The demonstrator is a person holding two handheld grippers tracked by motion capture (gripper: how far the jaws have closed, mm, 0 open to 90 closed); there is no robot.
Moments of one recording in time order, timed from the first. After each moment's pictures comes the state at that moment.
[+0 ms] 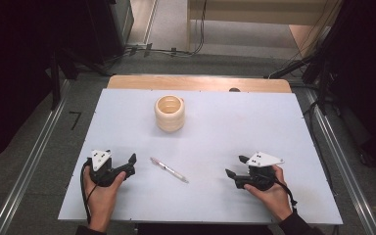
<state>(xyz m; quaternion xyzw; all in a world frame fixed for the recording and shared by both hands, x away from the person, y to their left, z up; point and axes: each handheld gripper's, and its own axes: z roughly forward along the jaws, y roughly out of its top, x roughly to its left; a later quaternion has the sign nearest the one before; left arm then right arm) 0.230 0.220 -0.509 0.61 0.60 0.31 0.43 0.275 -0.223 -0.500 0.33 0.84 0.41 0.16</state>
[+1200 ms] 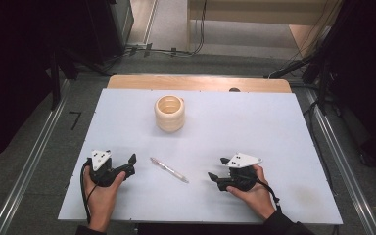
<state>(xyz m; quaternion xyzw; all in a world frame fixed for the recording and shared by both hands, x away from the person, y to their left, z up) 0.231 0.220 -0.510 0.61 0.60 0.30 0.43 0.274 -0.176 -0.507 0.29 0.85 0.41 0.14</state>
